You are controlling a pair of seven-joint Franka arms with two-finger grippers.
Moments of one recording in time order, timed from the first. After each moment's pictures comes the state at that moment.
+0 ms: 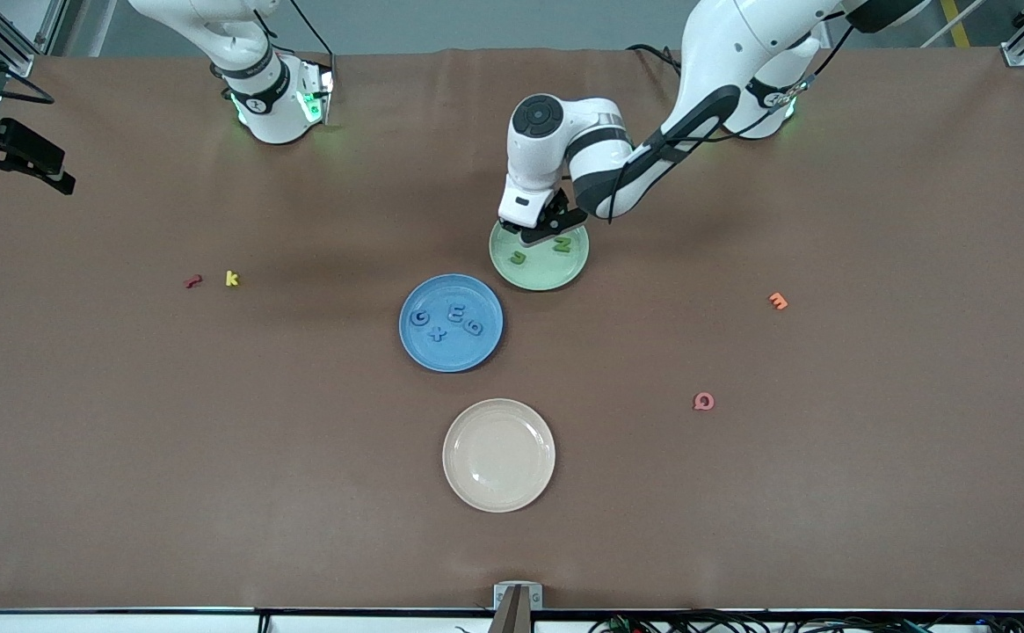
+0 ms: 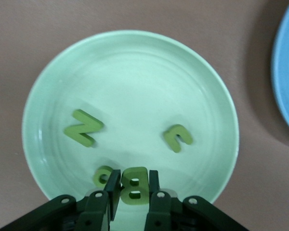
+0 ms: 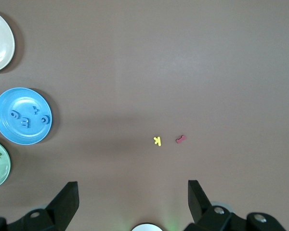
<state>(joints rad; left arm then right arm) -0.22 0.62 -0.81 -2.03 0.57 2.40 -1.78 -0.02 -0.09 -0.01 -1.55 0.02 1.43 -0.01</state>
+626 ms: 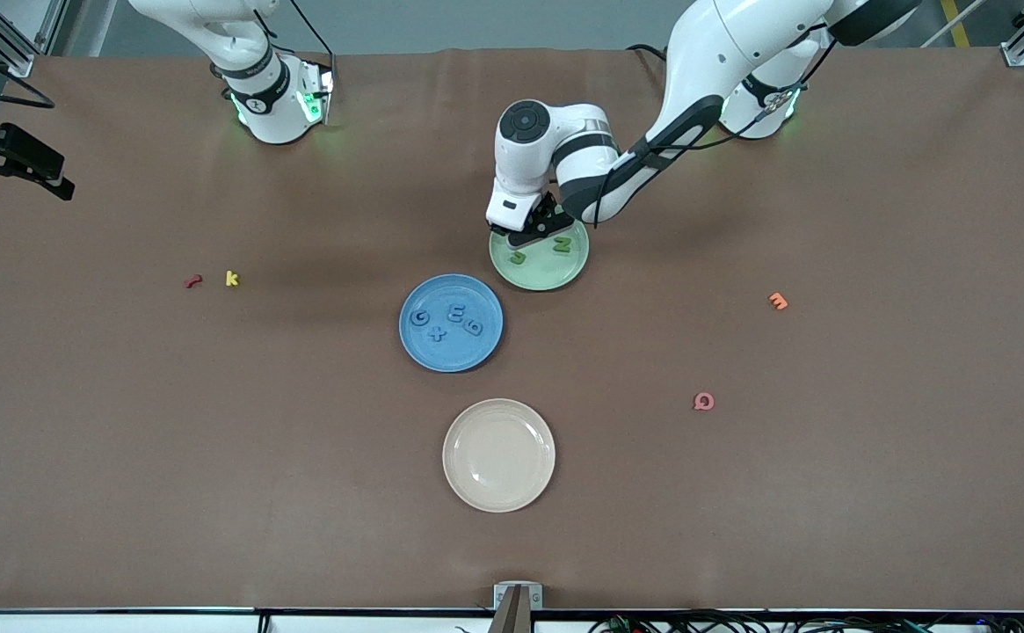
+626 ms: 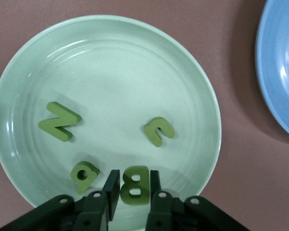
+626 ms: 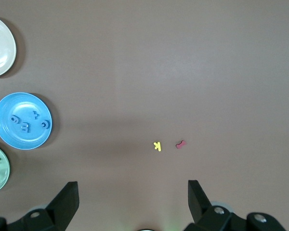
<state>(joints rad) -0.27 0.66 -0.77 -1.98 0.57 2.40 -1.78 -0.02 -0.09 -0.01 -1.56 0.02 1.46 -0.01</state>
